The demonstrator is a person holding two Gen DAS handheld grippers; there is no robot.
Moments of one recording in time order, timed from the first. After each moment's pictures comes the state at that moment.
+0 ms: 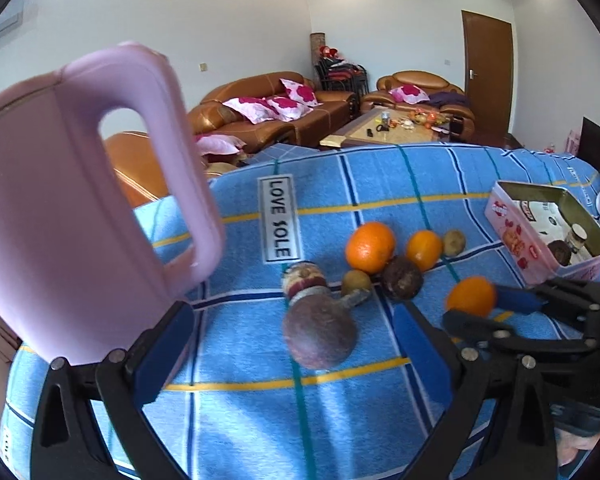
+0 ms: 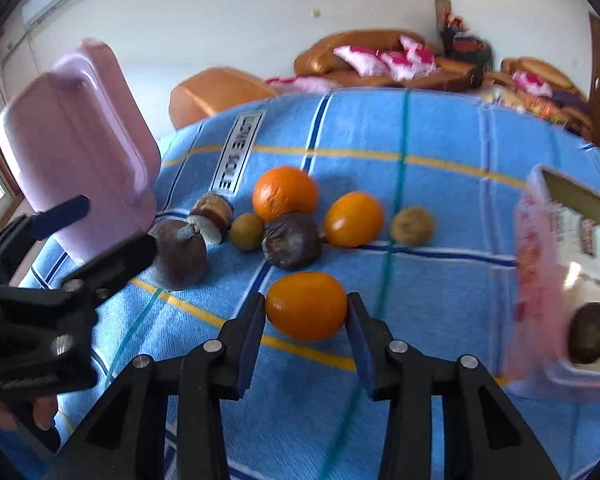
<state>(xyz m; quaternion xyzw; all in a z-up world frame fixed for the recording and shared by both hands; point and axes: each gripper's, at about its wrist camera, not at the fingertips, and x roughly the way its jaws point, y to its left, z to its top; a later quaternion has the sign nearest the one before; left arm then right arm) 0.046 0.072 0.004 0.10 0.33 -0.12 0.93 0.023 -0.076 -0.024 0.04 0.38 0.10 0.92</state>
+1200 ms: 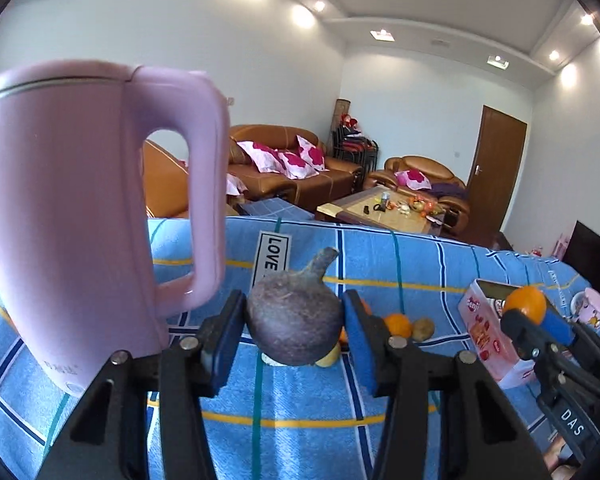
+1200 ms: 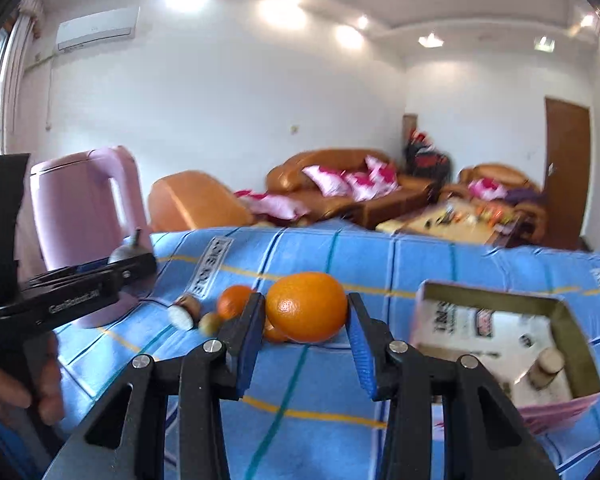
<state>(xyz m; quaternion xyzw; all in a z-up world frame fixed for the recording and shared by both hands) 0.027 0.095 0.010 -0.04 0.23 -0.12 0.96 -0.027 -0.098 0.017 -0.01 0.18 0.01 0.98</state>
